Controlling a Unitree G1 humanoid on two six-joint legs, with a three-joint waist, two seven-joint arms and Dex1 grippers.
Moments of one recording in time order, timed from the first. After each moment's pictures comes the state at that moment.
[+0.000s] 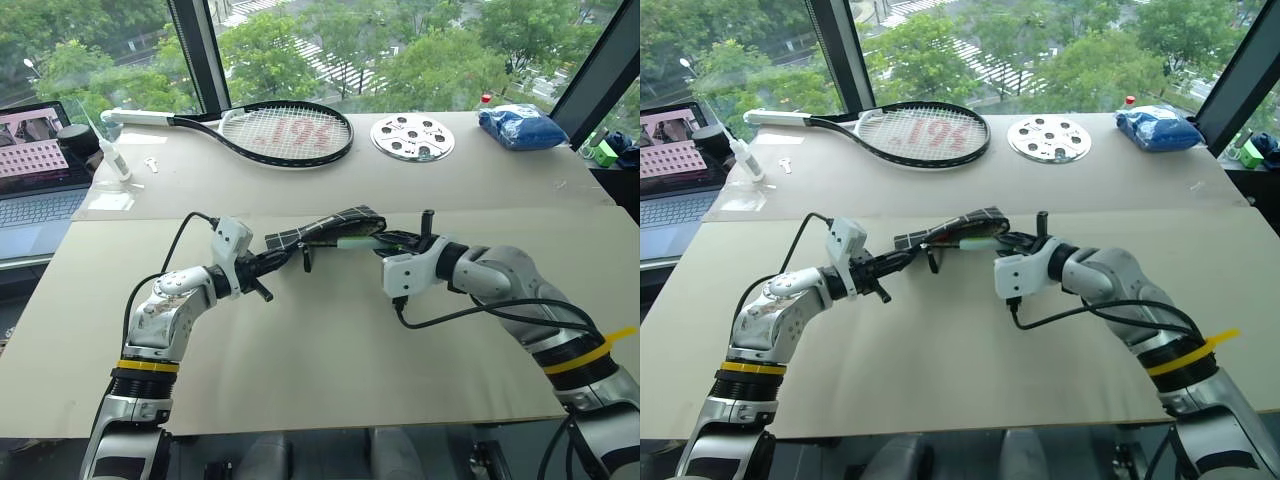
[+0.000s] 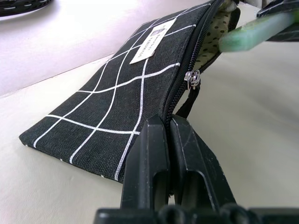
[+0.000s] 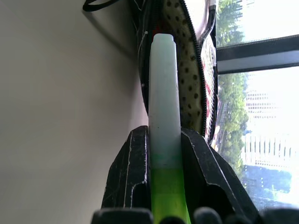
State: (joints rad) left arm -0.44 0.44 0.01 0.06 -0.38 0.50 -0.79; right arm -0.59 -0.73 0.35 0.00 -0.52 -0.27 0.59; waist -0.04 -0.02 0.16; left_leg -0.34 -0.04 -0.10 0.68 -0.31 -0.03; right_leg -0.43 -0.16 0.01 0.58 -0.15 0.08
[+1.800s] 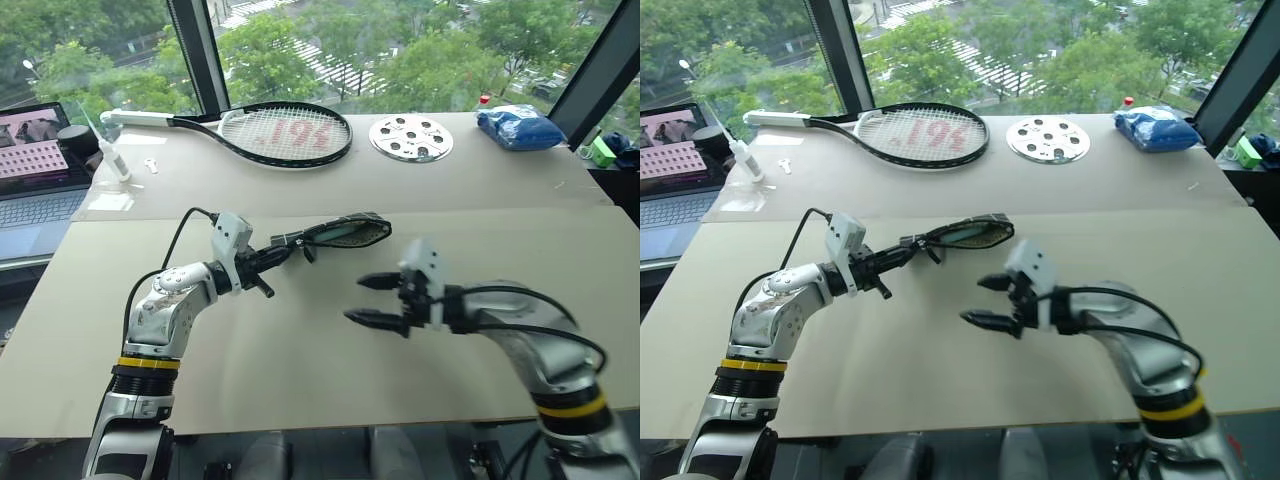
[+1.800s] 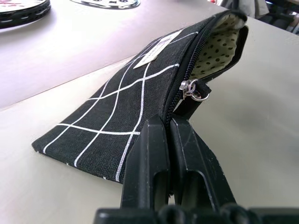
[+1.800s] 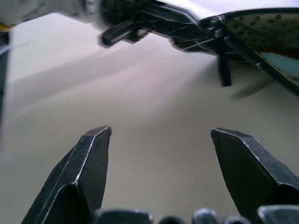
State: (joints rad) left arm -0.47 0.42 0.02 0.04 -0.40 0.53 -0.80; right arm -0.42 -0.48 0.18 -0.33 0.38 0.80 0.76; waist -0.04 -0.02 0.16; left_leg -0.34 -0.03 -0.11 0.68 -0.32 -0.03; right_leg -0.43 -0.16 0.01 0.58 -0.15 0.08
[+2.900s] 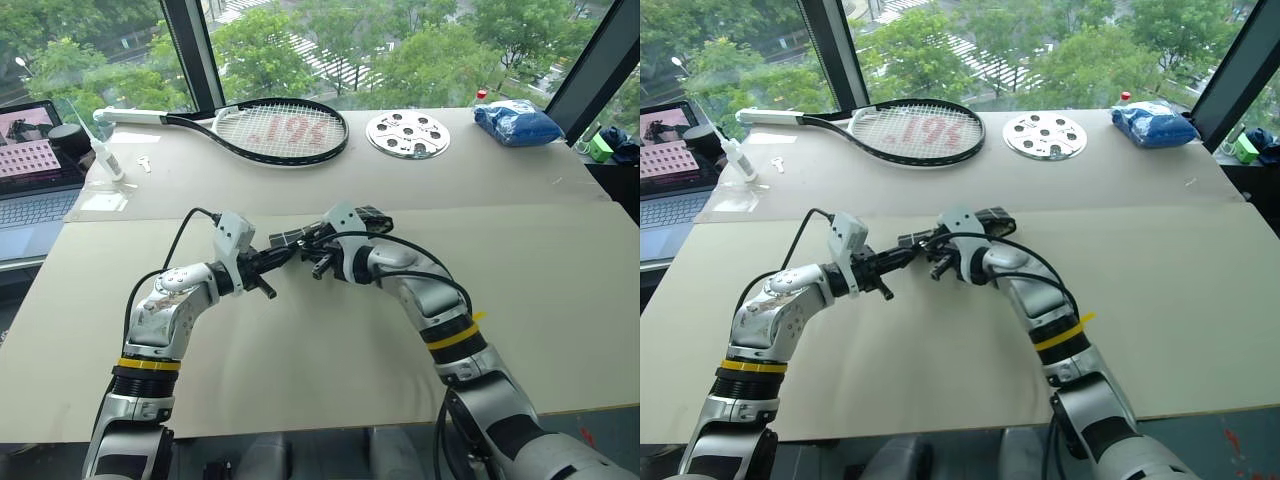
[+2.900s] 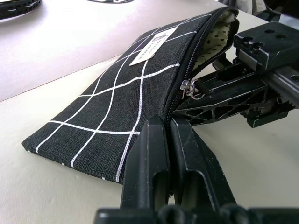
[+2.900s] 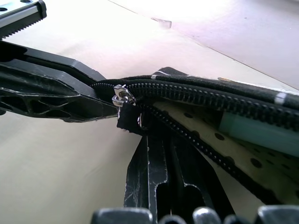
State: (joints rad) left arm -0.45 0.43 0.02 0.01 -0.40 0.54 -0.78; right arm -0.73 -0.18 0.26 0.13 0.18 0.71 0.57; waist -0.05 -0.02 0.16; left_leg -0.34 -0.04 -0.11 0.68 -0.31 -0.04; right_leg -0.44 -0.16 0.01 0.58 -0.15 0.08
